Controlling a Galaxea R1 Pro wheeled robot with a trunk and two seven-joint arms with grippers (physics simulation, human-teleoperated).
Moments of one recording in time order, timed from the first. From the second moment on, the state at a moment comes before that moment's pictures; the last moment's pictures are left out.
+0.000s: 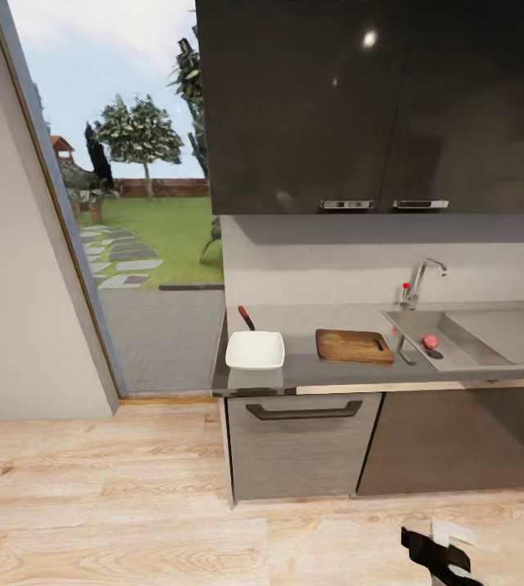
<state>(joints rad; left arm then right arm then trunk) 0.26 -0.03 0.01 -0.40 0.00 -0.35 -0.01 -0.55 -0.17 0.04 -0.02 -0.32 -0.27 -0.09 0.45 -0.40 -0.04</state>
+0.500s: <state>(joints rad) 0.16 -0.03 0.01 -0.40 0.00 -0.35 0.00 0.07 0.05 0.05 -0.01 -0.29 -0.71 0.01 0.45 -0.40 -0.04</state>
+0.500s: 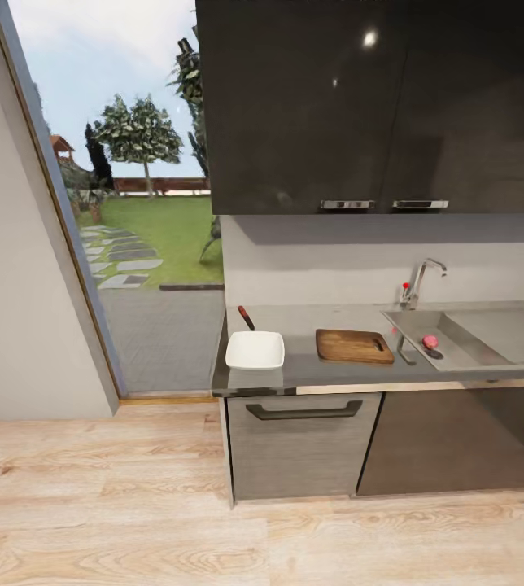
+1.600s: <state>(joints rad) 0.13 -0.01 0.01 -0.40 0.01 -0.36 0.00 0.15 0.00 0.04 -0.49 -0.23 -0.65 -0.03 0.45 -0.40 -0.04</state>
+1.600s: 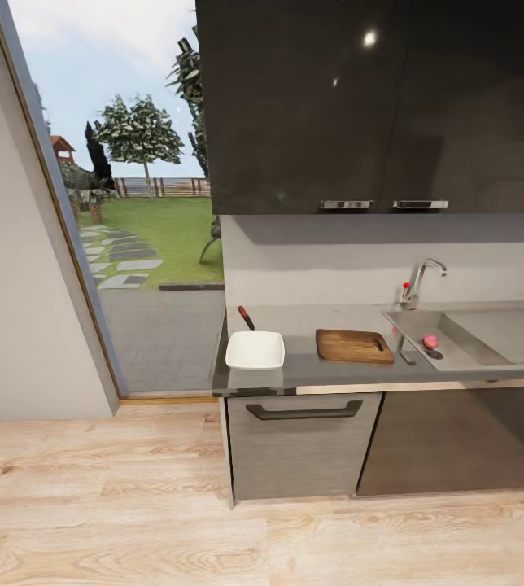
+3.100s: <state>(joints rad) 0.13 -0.01 0.01 -0.38 0.01 -0.36 0.00 0.15 0.01 0.05 -0.48 -0.23 -0.65 -0.03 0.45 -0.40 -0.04</state>
